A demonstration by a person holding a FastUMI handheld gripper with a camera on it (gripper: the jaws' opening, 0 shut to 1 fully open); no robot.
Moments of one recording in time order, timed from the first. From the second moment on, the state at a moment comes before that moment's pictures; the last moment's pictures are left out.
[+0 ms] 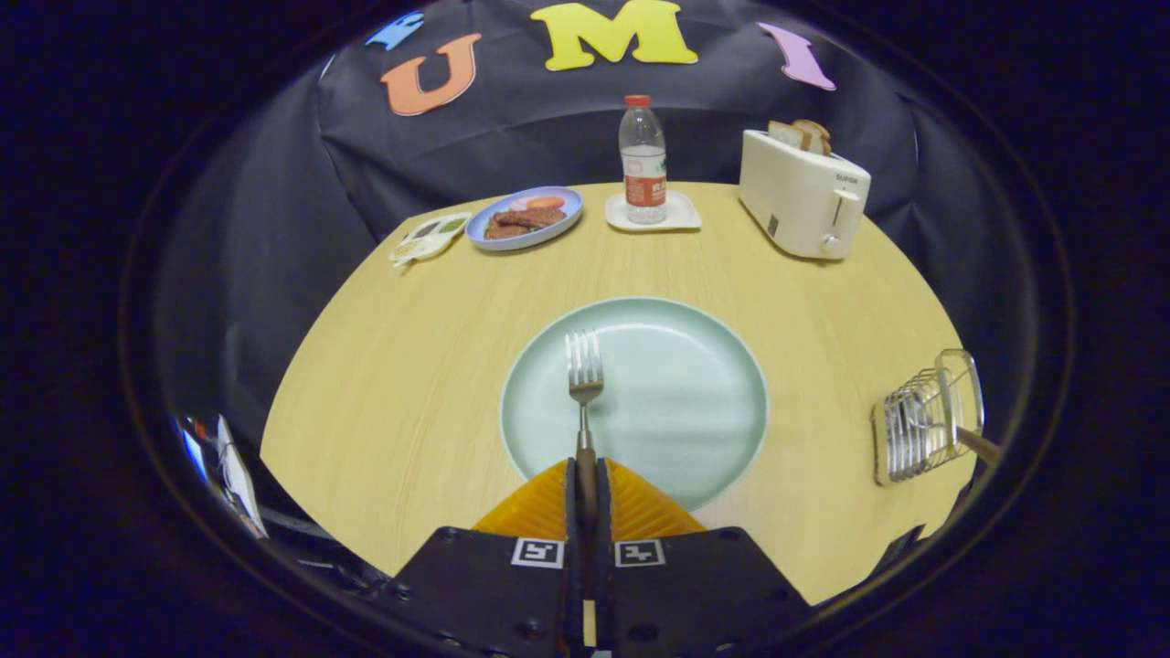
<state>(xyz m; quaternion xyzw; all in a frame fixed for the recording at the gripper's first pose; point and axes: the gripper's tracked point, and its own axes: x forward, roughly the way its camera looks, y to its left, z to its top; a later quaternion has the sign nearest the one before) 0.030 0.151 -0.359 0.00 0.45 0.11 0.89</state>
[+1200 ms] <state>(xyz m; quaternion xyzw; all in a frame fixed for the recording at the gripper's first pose) -0.006 -0.105 -0.289 0.07 0.41 -0.01 0.91</state>
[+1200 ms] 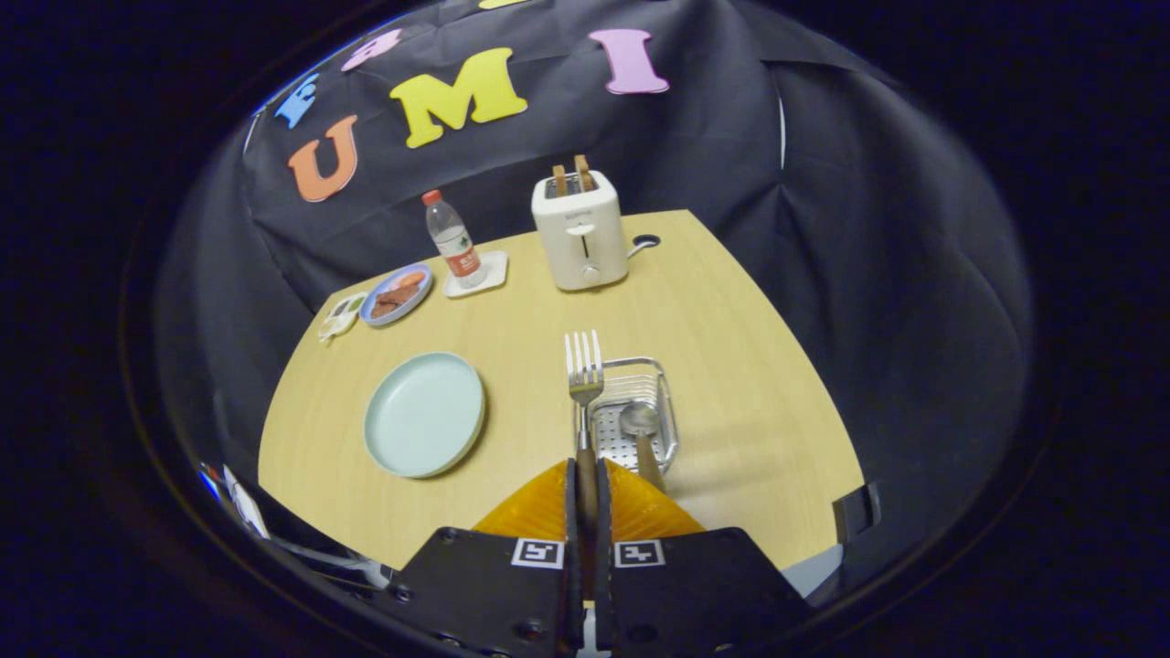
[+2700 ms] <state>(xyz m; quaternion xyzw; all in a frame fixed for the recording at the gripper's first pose) -0.015 -0.116 -0.273 0.08 0.62 -0.04 0.78</state>
